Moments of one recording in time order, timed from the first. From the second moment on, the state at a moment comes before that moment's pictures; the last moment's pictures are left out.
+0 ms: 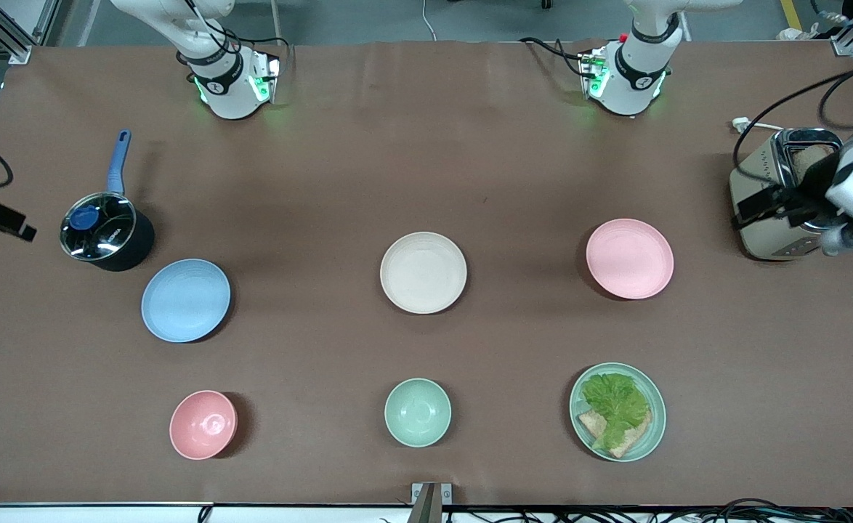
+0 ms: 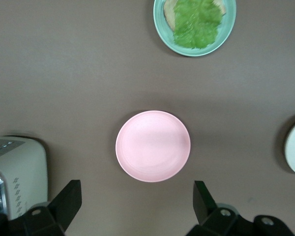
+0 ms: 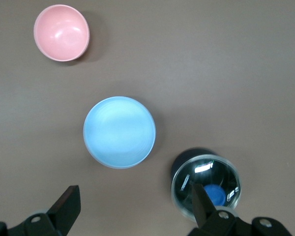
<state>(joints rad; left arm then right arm) -0.06 0.04 0.06 -1.80 -0.09 1.81 -0.04 -0.07 0.13 -0.17 -1.62 0.07 1.76 -0.13</state>
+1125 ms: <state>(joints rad) -0.05 0.32 0.16 -2.28 -0.44 2.40 0.56 -0.09 0.59 -0.30 -1.86 0.69 2.19 -0.76</state>
